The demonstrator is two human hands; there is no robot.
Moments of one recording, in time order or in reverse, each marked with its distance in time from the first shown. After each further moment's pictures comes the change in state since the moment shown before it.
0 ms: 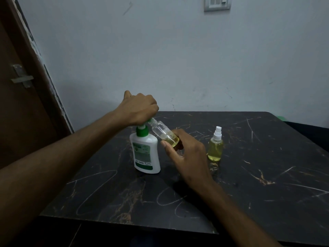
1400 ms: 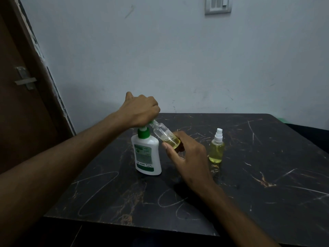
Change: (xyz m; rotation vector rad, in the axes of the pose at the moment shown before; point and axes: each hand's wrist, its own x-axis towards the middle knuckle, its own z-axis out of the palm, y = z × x) left_hand 0.000 -0.001 0.000 -0.004 0.042 -0.012; right_hand 0.000 -0.001 0.000 -0.010 -0.006 0.005
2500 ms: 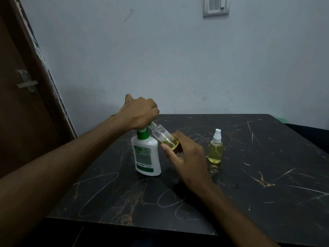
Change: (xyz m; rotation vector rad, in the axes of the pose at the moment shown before) left_hand -0.001 0.000 0.005 -0.031 0.044 0.019; right_hand -0.001 -0.001 -0.001 0.003 -0.001 -0.009
